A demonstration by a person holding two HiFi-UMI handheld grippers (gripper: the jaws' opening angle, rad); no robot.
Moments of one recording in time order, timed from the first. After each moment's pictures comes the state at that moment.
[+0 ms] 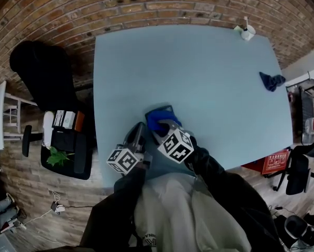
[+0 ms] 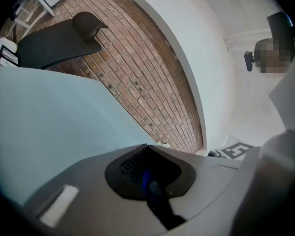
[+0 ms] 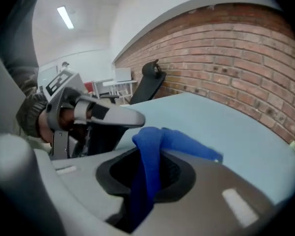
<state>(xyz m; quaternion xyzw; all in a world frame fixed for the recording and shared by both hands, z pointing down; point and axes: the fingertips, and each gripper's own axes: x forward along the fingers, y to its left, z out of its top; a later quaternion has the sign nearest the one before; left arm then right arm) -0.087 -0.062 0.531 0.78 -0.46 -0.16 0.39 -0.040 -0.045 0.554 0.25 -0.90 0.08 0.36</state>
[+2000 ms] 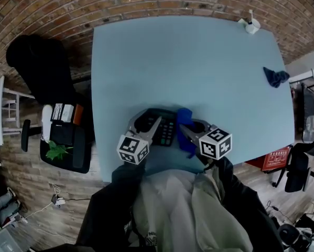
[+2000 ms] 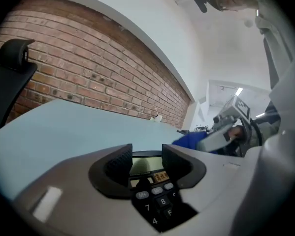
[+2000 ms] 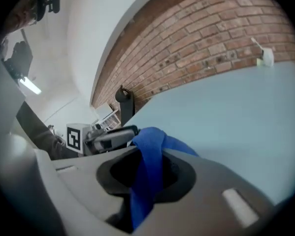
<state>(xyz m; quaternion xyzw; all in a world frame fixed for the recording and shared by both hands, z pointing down) -0.025 -0.079 0.529 0.89 -0.40 0.04 0.19 0.072 -0.037 0.529 0.32 -0.87 0.34 0.19</state>
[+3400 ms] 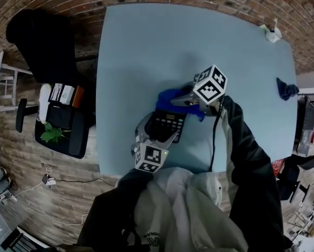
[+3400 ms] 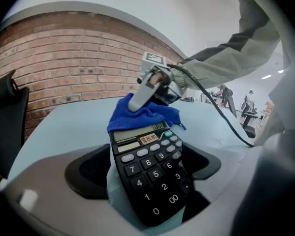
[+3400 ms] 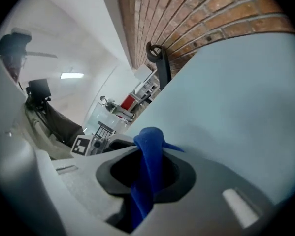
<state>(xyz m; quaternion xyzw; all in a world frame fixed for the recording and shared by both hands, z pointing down) -0.014 -0.035 0.572 0.86 -0.41 0.25 0.14 -0.018 -0.111 0.546 -0.08 -0.85 0.40 0.33</state>
